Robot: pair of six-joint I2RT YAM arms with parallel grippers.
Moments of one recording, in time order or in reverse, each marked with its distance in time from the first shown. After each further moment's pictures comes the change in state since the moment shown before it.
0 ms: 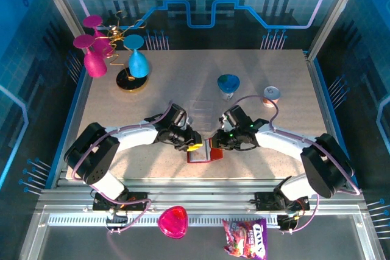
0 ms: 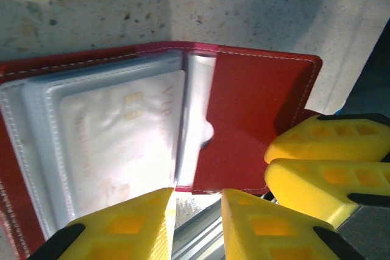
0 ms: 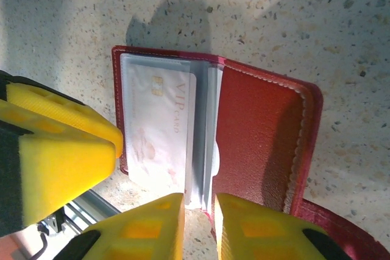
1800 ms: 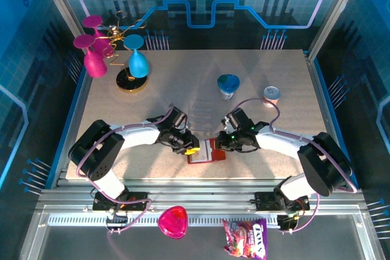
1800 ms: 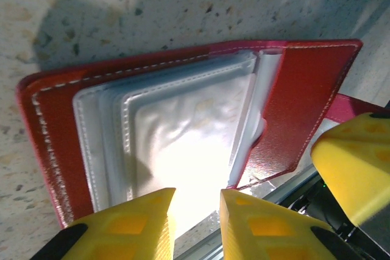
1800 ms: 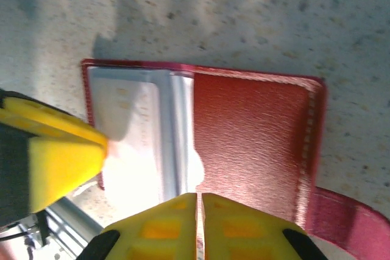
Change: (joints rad) left arm 0.000 0.042 -0.004 -0.043 -0.027 0.016; right arm -0.023 0.009 -0.051 0.072 0.004 0.006
